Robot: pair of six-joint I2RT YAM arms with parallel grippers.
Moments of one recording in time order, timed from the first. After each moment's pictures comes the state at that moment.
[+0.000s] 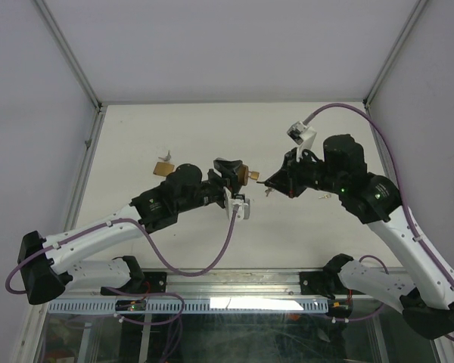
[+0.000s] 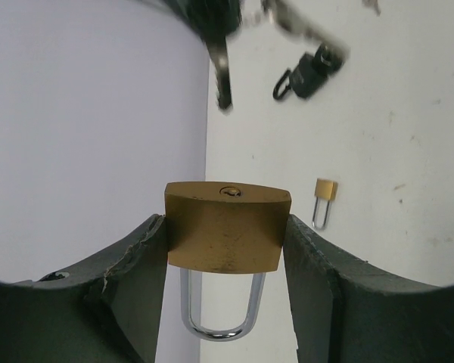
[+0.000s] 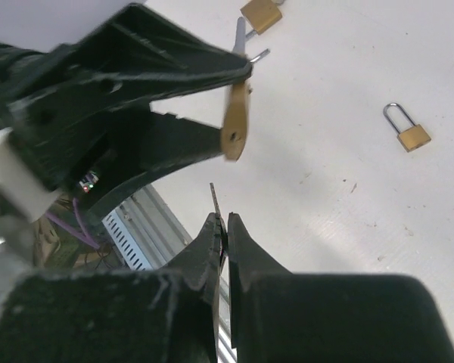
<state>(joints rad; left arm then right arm) -1.02 1.12 0.93 -0.01 0.13 1.06 0.65 0.96 1.24 -0.75 -0.35 0.23</state>
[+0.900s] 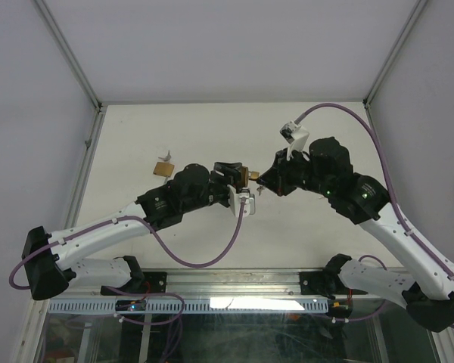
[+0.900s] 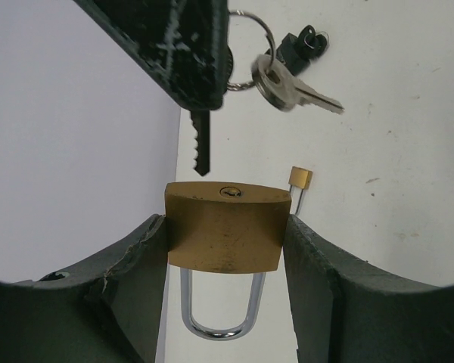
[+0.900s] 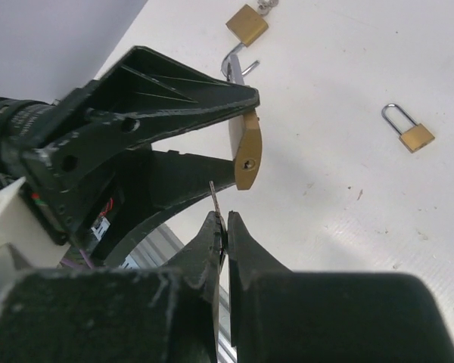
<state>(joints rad) -1.03 1.16 0.95 -0.08 0.03 0.96 0.74 0.96 1.20 -0.66 -0.20 0.35</state>
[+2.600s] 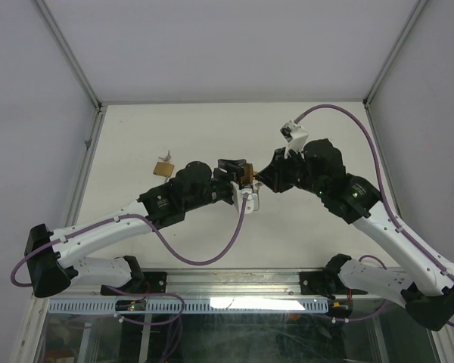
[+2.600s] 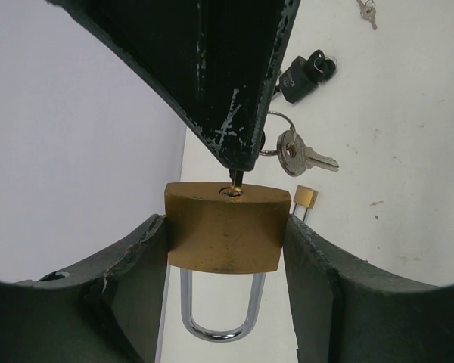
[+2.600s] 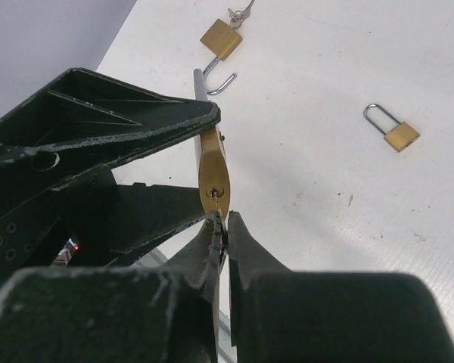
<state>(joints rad) -1.05 1.19 1.00 -0.05 0.03 0.92 0.74 0.98 1.12 -0.57 -0.13 0.41</state>
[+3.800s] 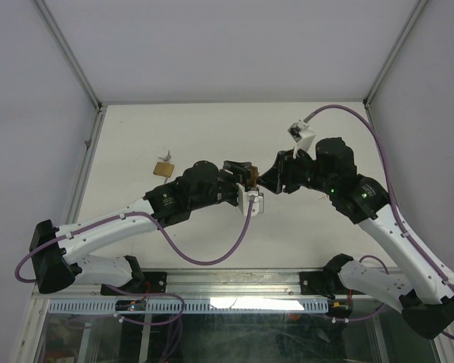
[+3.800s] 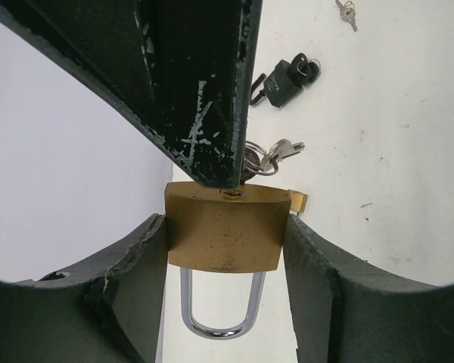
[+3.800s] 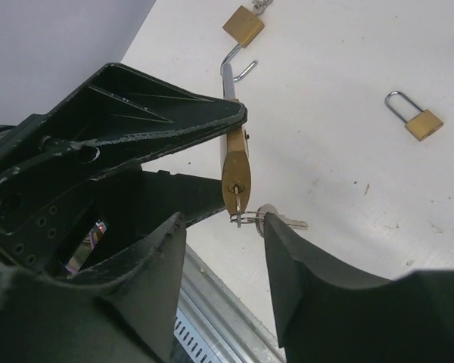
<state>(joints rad) -1.06 1.24 1.04 -0.08 0.04 0.94 0.63 0.94 1.12 -0.61 -0.30 0.41</state>
